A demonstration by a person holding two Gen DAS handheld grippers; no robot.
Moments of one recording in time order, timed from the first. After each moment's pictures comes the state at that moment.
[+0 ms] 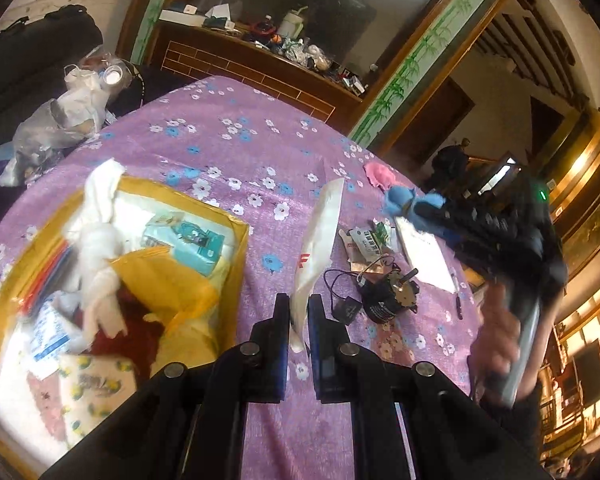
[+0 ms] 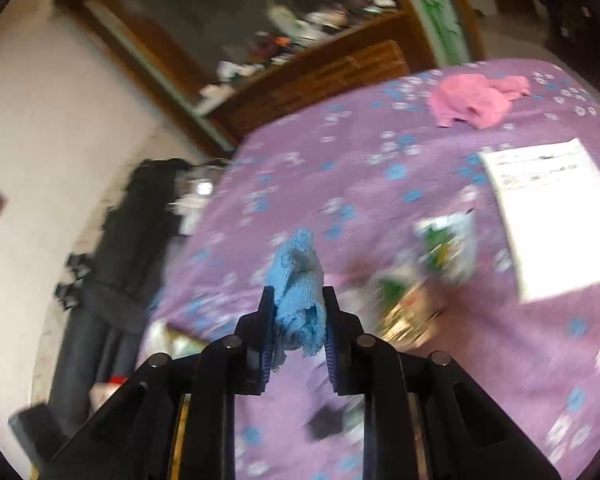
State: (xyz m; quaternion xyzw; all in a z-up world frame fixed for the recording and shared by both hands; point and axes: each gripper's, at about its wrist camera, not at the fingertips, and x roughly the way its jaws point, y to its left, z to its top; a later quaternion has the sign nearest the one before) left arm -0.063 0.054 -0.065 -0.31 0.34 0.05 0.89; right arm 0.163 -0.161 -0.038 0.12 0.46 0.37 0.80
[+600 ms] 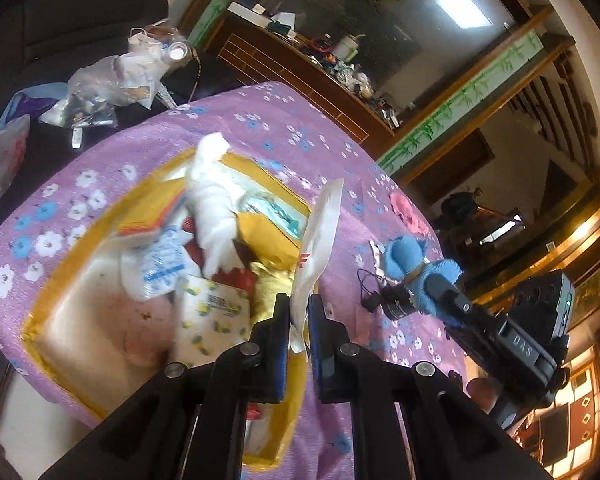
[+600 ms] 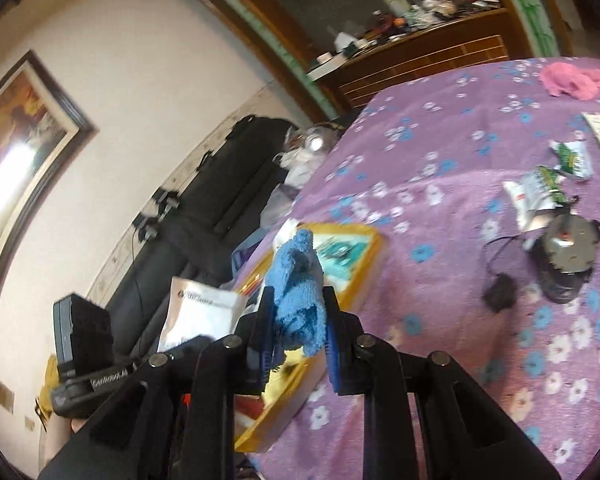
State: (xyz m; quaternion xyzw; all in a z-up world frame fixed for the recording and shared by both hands) left arm -0.162 0.108 -0.080 -0.40 0.31 0.10 0.86; right arm 0.015 -0.109 -0.044 0.09 0.43 0.52 0.73
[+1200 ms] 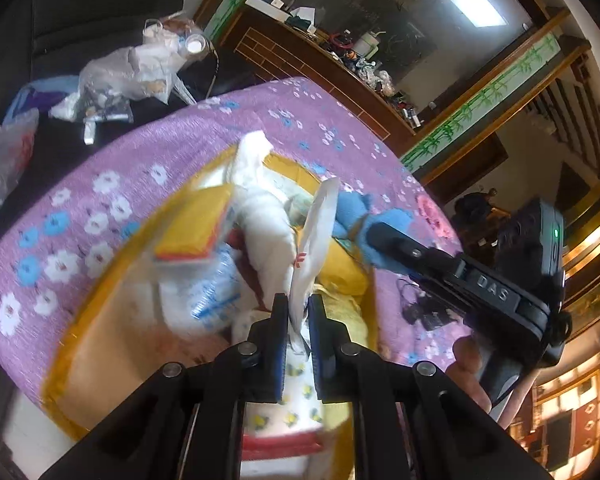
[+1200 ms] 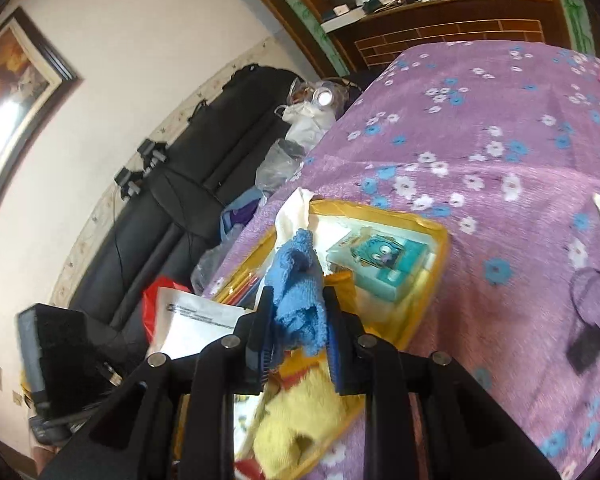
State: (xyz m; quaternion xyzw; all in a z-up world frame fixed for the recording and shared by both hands) left arm -0.150 0.149 -0.115 -0.39 0.33 0.12 0.85; right arm 0.032 0.008 -0.089 0.01 0.48 0.52 0.71
